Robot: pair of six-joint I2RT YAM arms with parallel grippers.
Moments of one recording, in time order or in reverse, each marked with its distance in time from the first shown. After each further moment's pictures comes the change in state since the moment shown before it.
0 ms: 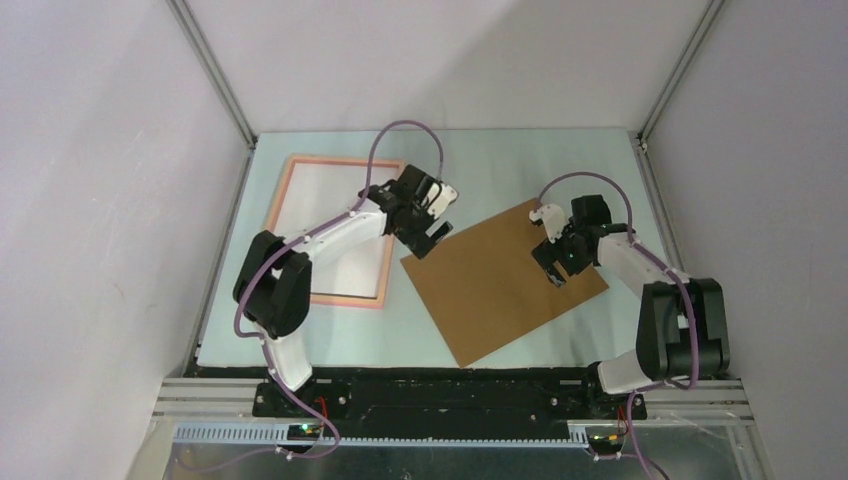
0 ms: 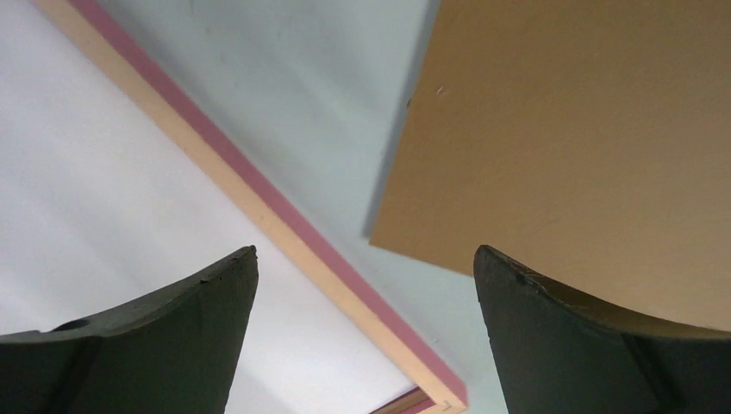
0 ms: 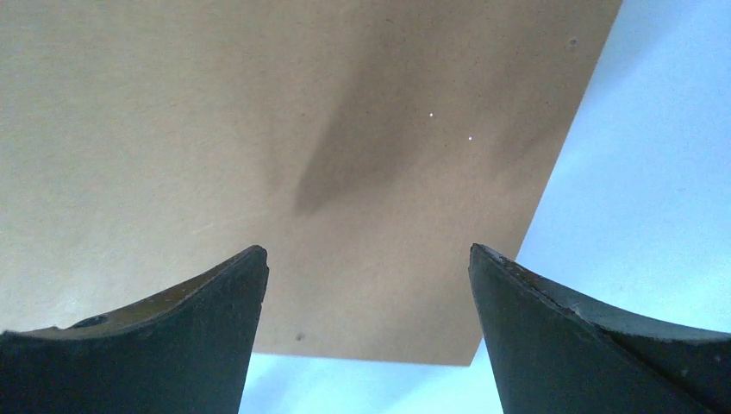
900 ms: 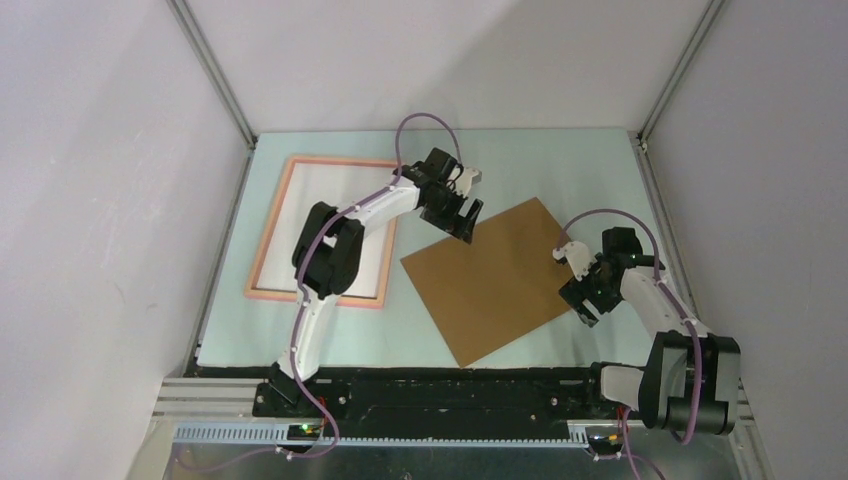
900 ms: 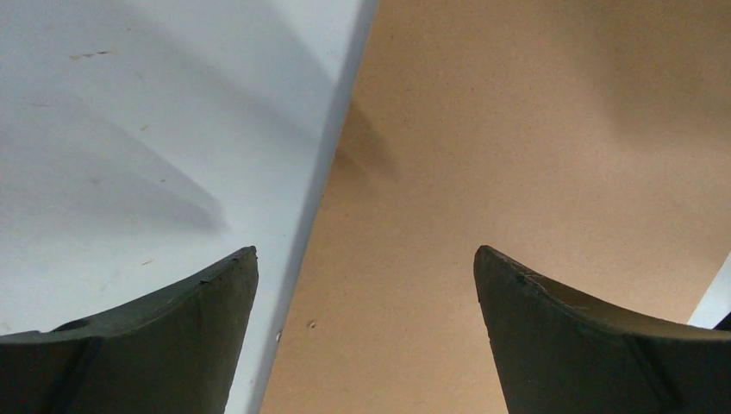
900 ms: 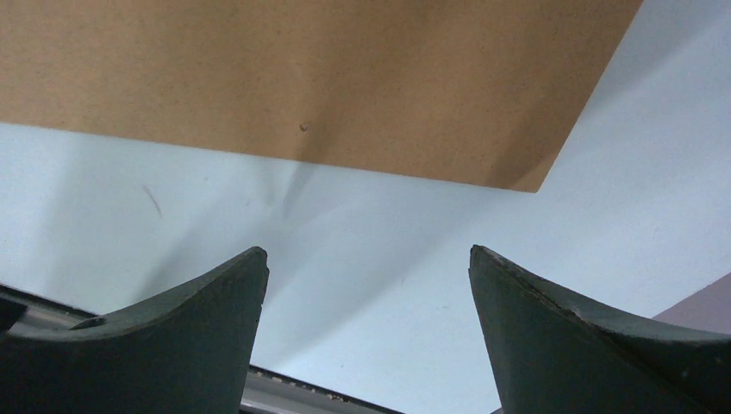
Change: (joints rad) left arm 0.037 0.437 0.468 -0.024 0.420 -0.253; right arm -0.184 -0.293 -0.198 -0.246 0.040 -0.212
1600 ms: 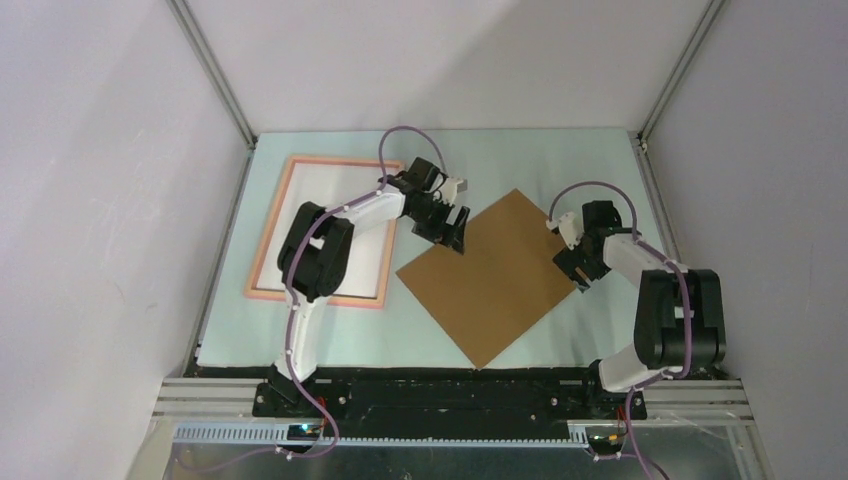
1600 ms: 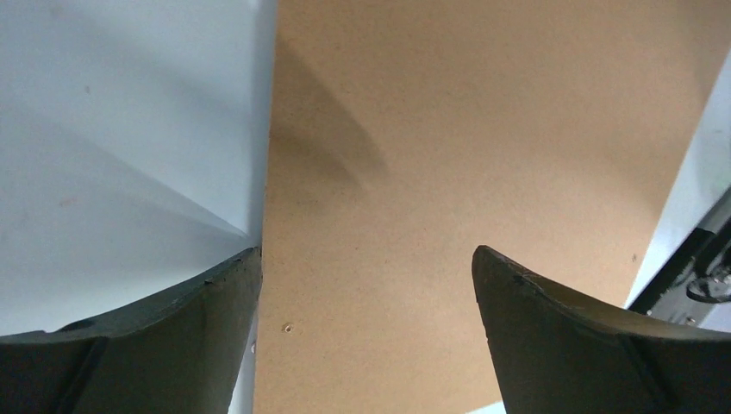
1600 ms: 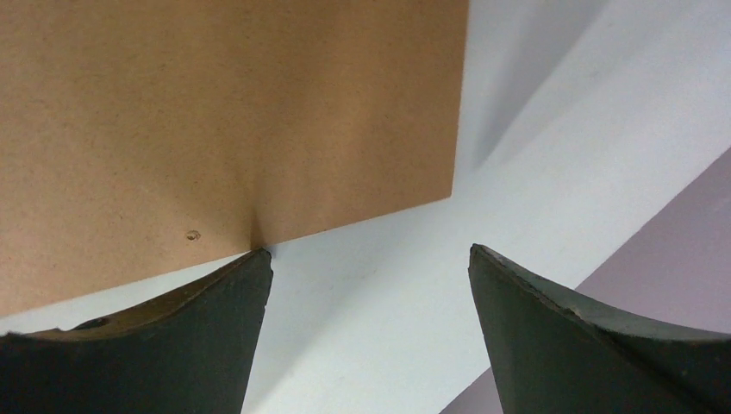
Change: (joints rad) left arm 0.035 -0.058 -0.176 0.078 0.144 -0.048; right arm 0.086 0.295 0.133 0.260 0.225 0.125
